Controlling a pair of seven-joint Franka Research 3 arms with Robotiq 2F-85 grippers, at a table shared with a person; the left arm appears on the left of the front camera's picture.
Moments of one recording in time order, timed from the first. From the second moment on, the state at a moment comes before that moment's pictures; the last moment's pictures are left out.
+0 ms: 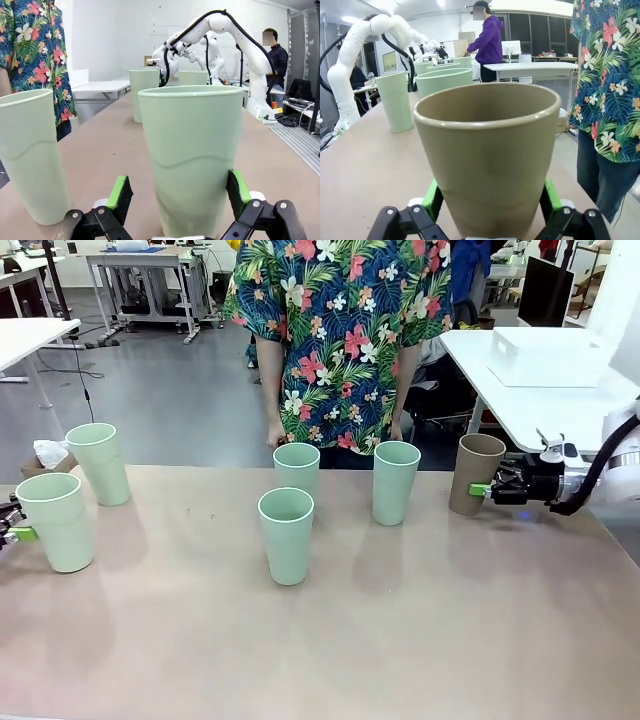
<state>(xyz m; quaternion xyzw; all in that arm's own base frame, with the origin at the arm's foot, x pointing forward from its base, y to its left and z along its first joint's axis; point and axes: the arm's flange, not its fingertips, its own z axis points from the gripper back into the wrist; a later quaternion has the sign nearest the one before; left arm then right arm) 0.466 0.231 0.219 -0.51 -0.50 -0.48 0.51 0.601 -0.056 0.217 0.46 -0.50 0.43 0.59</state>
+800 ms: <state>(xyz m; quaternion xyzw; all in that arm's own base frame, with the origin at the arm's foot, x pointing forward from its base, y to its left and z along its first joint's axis) 0.456 0.222 0.225 -0.50 -0.50 -0.48 0.52 0.602 -0.049 0.213 0.46 -0.50 0.43 0.60</state>
